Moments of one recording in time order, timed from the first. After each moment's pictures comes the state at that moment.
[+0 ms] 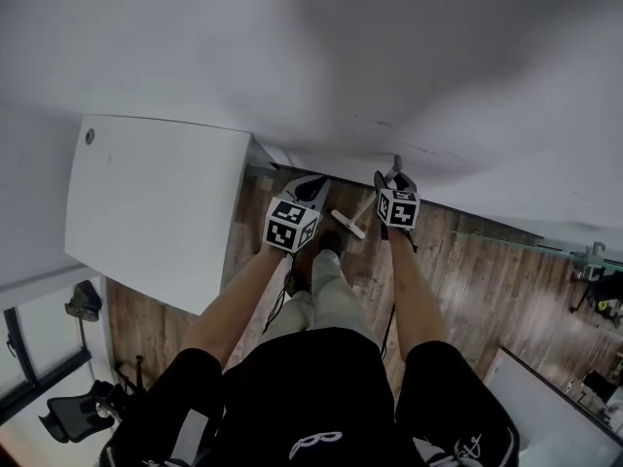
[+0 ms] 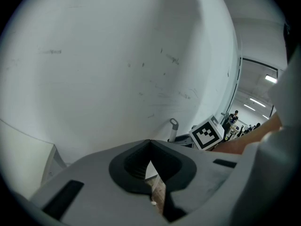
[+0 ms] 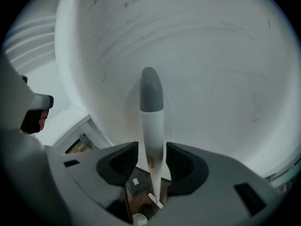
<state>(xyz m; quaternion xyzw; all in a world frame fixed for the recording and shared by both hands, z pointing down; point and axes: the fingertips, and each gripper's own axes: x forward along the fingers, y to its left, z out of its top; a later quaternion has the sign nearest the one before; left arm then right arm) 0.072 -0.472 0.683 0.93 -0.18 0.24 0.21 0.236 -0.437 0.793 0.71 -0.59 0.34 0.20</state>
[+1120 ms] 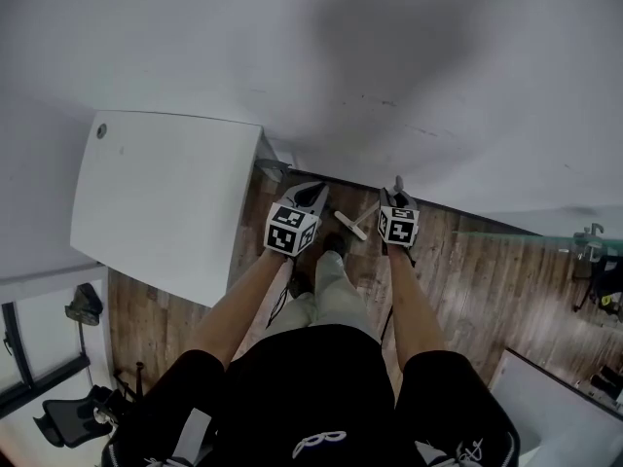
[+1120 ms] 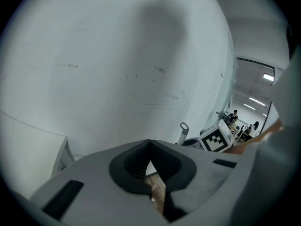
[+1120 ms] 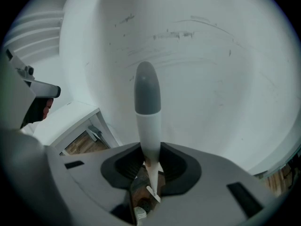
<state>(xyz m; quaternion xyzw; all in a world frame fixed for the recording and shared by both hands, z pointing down) 0.023 -0.425 0.664 0.93 -0.19 0.23 0.20 0.191 -0.358 0.774 0.73 -0.57 0.32 0.22</state>
